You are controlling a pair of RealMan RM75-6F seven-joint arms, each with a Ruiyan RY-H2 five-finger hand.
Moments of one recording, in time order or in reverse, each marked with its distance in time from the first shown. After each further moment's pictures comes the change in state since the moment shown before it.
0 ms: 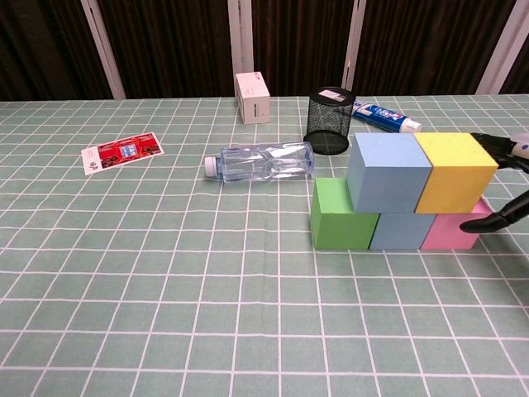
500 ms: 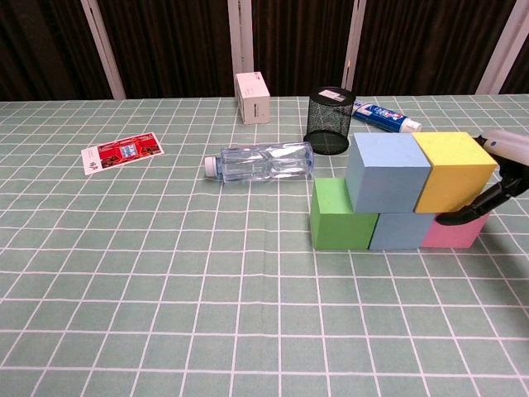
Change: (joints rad) left arm -0.002 -0.002 -0.002 -0.004 -0.006 -0.007 0.011; right arm 0.057 -0.086 0.034 0.073 0.085 0.014 -0.100
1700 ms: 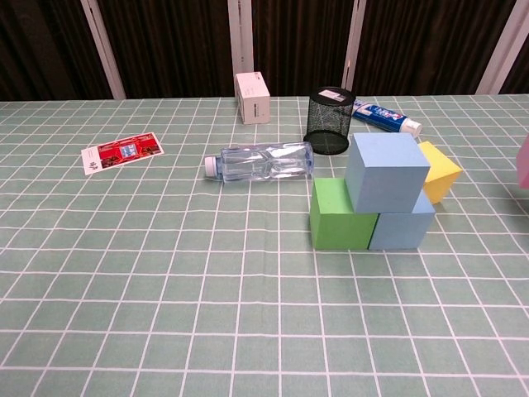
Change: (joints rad) left arm -0.001 -0.004 0.006 -0.008 0.011 -0.003 0.022; right arm -0.050 0.055 0.088 0.204 0.089 0.117 -0.005
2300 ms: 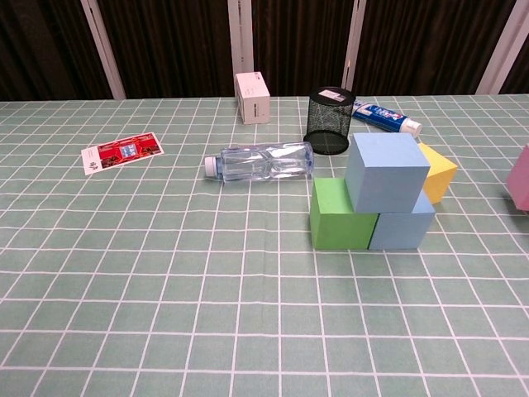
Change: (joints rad) left arm 0.002 0.003 0.001 0.002 0.005 0.004 -0.011; right arm 0.002 0.068 -0.041 -0.018 -0.008 -0.172 0.056
